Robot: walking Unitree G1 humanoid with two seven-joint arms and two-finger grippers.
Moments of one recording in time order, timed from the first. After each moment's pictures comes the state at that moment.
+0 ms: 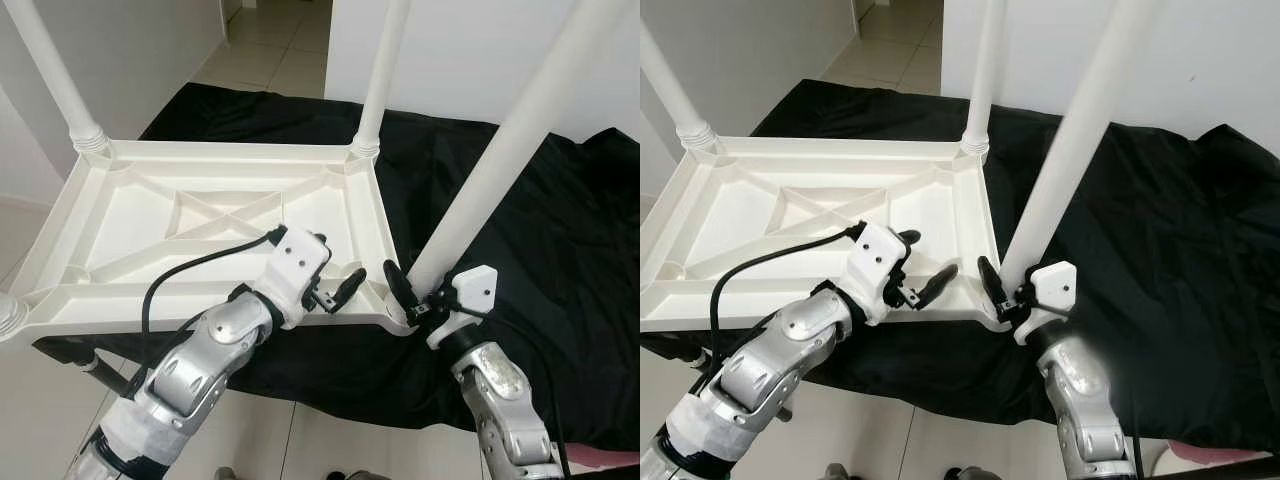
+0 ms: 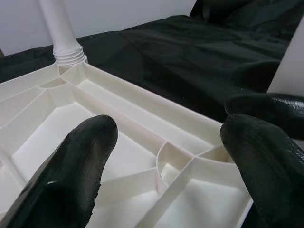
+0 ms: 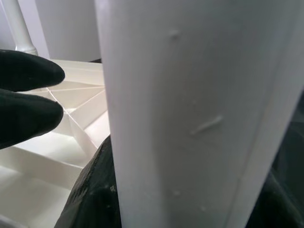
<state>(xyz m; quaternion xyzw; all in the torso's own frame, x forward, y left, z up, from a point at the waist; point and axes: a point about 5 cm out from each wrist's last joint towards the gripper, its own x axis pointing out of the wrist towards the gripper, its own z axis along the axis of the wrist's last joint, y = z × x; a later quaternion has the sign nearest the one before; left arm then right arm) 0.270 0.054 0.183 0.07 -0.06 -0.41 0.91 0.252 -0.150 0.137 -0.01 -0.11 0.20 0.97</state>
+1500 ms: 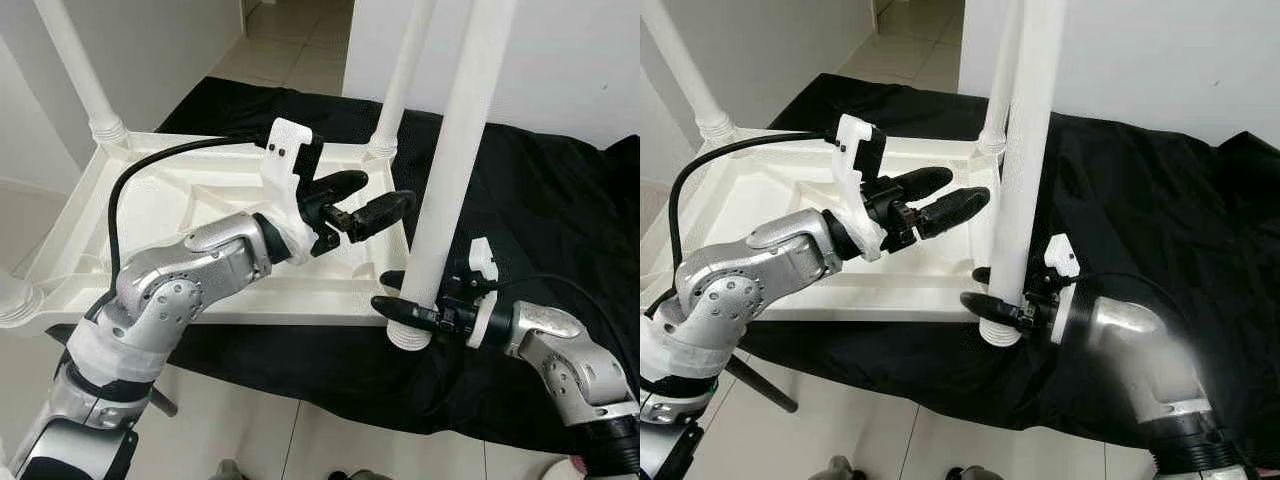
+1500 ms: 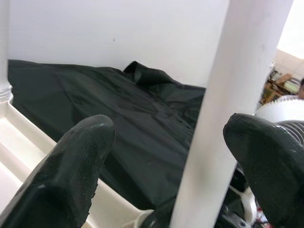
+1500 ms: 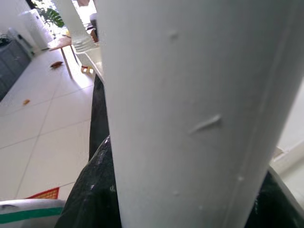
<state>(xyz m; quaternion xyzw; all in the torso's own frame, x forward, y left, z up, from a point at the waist) 0.267 0.051 0.272 -0.13 -0.02 -0.57 0.81 0.267 -0.168 0.174 -0.01 0.03 0.55 0.83</state>
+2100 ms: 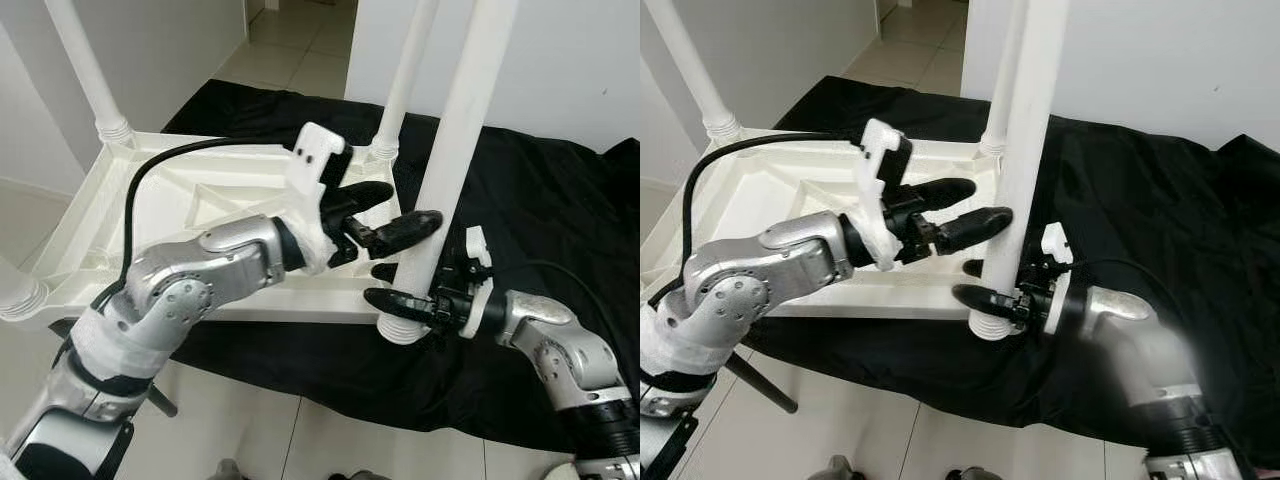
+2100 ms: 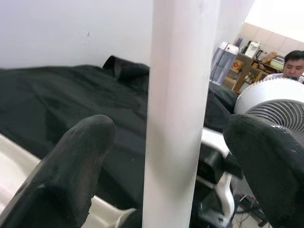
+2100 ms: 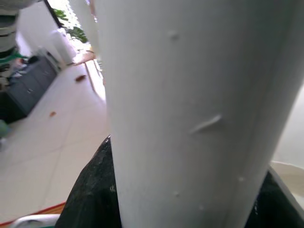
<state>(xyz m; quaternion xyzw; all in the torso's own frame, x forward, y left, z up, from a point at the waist) 0.256 0.031 0.279 -0.10 -0.02 -0.61 0.79 0.272 -0.157 0.177 0.03 0.03 0.58 0.81</state>
